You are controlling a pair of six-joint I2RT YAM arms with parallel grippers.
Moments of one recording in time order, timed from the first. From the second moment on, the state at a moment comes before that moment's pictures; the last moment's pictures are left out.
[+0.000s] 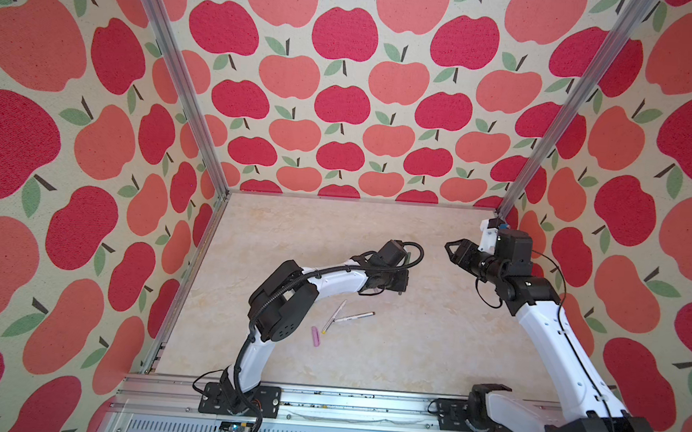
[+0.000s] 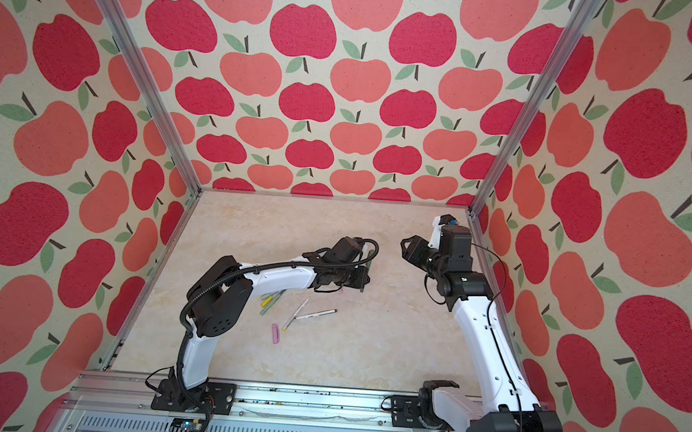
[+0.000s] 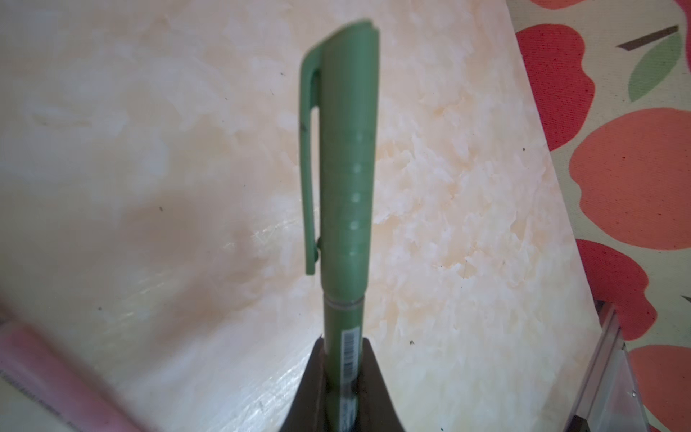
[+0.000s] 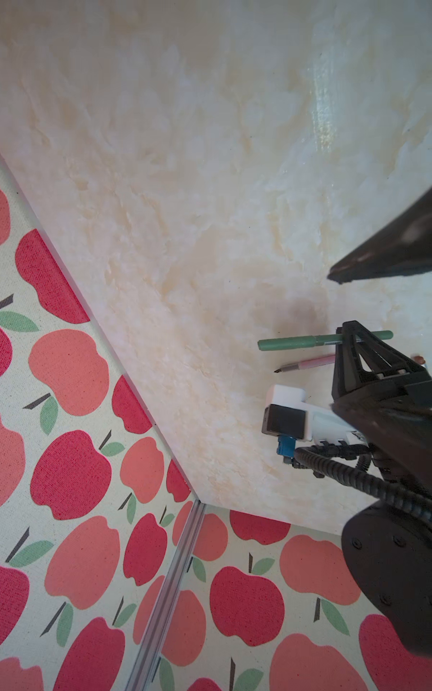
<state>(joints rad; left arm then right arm) -0.87 2.12 1.55 -0.28 0.14 -0.60 0.17 1.10 1.01 -0.50 -0.26 0.54</state>
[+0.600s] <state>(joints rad) -0.88 2.32 1.83 -0.58 0.07 -0.59 0.14 1.07 0.94 -0.49 -0.29 0.57</state>
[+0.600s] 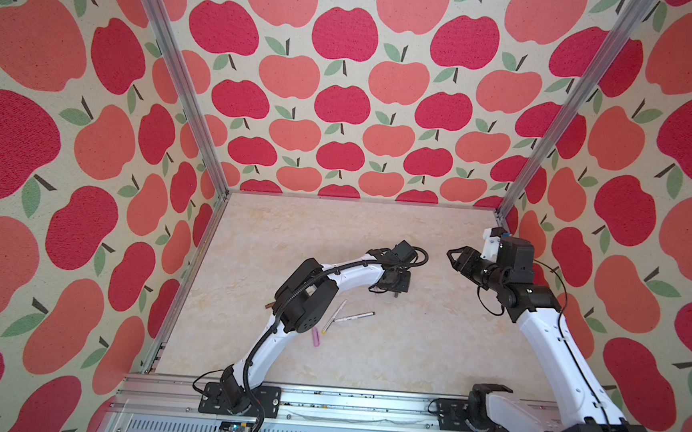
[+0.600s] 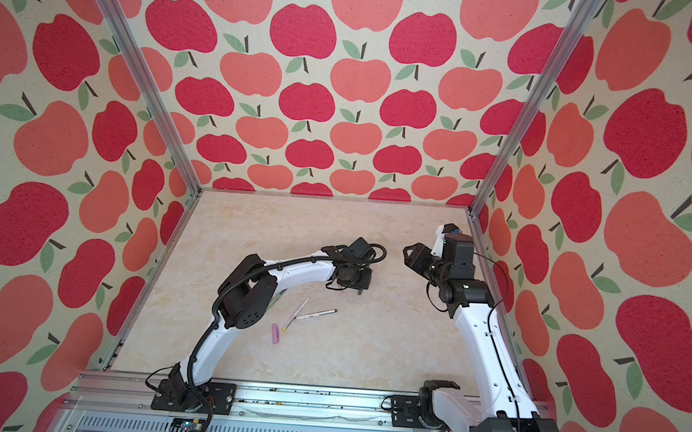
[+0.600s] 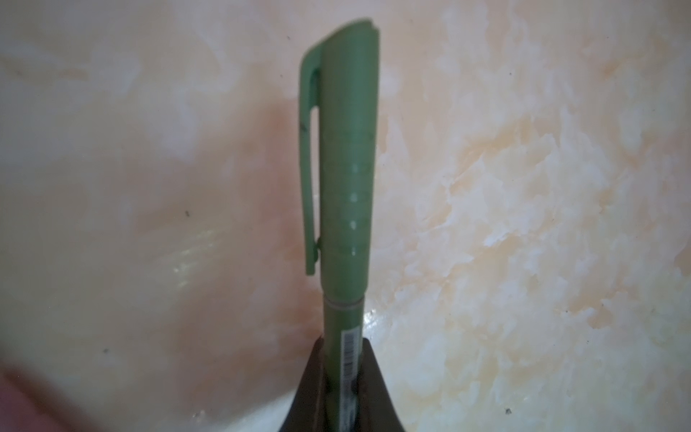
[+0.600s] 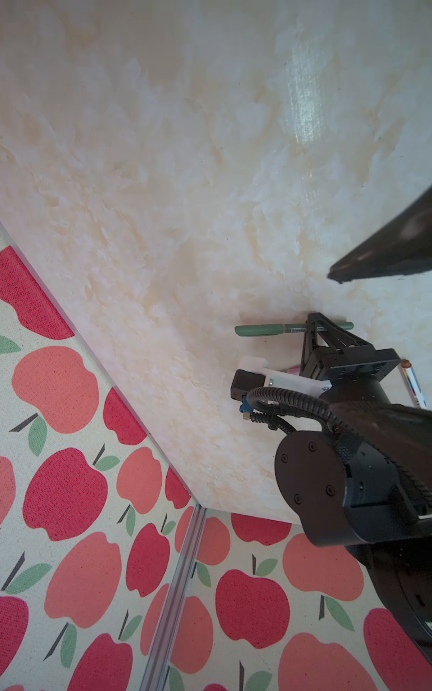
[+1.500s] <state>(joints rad) -0.87 2.19 1.71 -0.54 0.04 -0.52 0.13 1.07 0.94 -0.47 -0.34 0.56</state>
